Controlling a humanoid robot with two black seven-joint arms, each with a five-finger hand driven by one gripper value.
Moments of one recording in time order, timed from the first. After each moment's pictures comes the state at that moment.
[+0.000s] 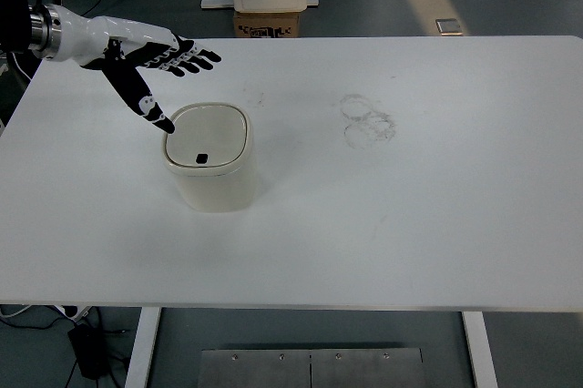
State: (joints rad) left arm -1.44 0.80 -0.13 -1.28 0.69 -0.61 0.16; right arm 0.00 0.00 0.31 0.20 -0.22 0.03 0.48
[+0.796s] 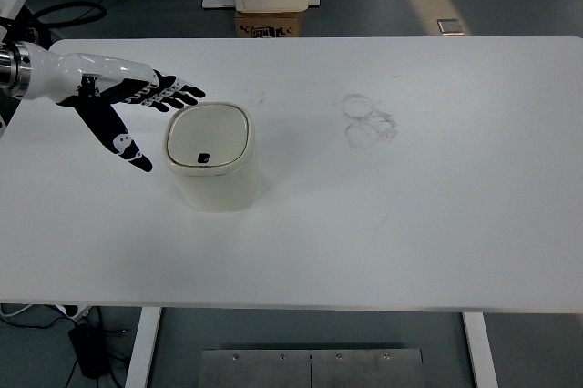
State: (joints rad) left arm -1.36 0.97 -0.14 -1.46 0.67 -0.61 0.16; right arm 0.00 0.00 0.31 0.20 -0.22 0.03 0.48
